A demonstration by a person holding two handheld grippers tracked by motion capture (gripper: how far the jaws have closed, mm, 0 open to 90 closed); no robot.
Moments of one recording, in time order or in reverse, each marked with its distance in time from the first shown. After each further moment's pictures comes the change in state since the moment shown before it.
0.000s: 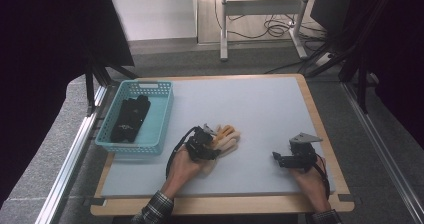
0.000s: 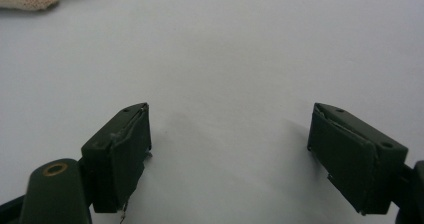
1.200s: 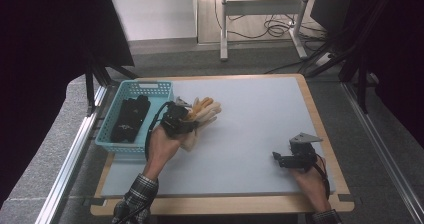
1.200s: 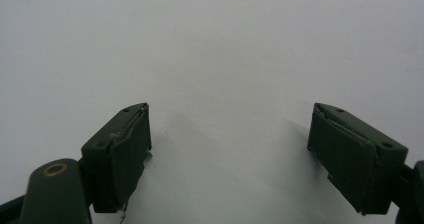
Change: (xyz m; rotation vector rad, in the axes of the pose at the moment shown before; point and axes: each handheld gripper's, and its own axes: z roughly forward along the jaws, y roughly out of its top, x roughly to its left) left arm 0.060 0.022 -0.082 -0.116 0.133 -0.103; right arm 0.000 0.000 0.000 0.000 0.002 0.002
